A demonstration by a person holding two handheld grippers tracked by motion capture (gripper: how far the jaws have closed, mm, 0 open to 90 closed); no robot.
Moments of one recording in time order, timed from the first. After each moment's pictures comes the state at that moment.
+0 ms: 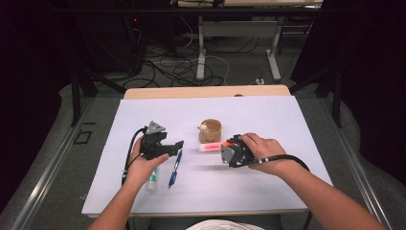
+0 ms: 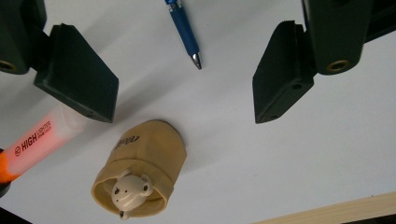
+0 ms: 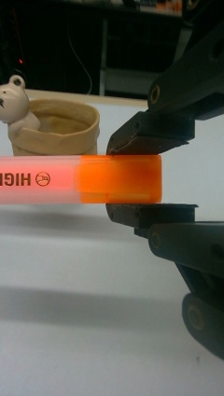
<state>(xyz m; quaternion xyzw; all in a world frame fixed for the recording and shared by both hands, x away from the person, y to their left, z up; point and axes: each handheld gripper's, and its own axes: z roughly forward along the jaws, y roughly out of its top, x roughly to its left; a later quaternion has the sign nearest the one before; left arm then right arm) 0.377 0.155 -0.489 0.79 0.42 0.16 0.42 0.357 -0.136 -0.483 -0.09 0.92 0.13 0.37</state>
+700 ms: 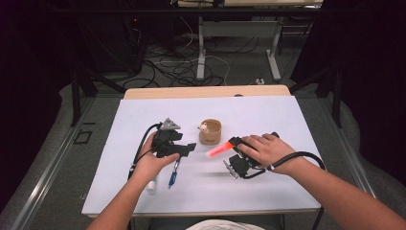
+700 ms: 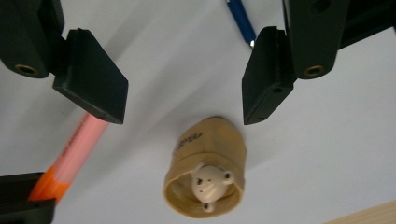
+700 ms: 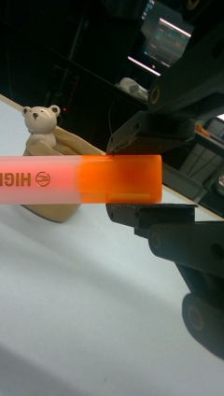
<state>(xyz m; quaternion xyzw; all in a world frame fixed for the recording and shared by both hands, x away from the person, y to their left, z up) 0.374 0.115 -0.466 0.83 0.37 0.10 0.40 0.331 -0.141 -0.471 -0.29 0.85 0.01 0.45</state>
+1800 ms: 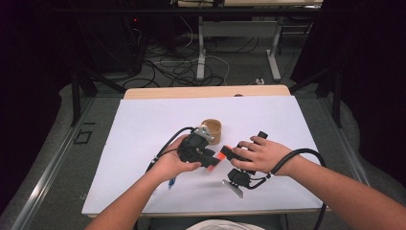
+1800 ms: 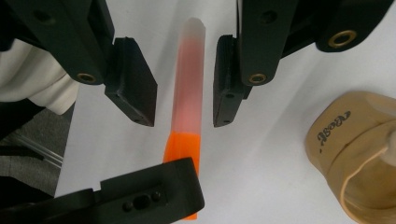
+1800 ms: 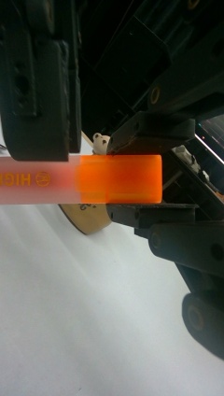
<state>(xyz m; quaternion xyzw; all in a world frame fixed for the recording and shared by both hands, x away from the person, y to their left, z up) 0.362 0.045 -0.458 0.91 0.22 -0.01 0.34 0.306 -0.129 -0.471 -0.47 0.75 -0.03 0.46</state>
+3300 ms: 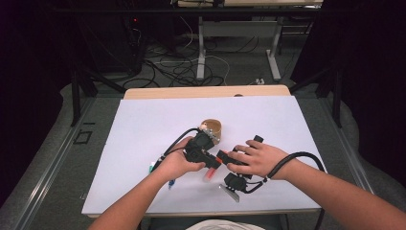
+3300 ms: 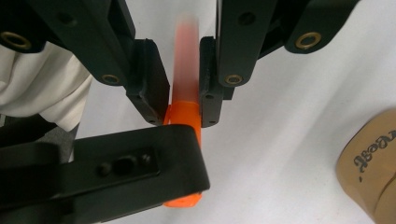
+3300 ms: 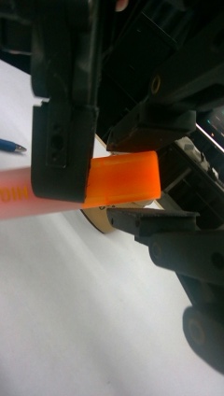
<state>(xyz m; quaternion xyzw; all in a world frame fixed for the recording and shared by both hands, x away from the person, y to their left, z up) 0.369 0.030 -0.467 0.93 0.23 -0.06 0.28 0.300 -0.120 -0.478 -0.48 0.76 -0.01 0.45</state>
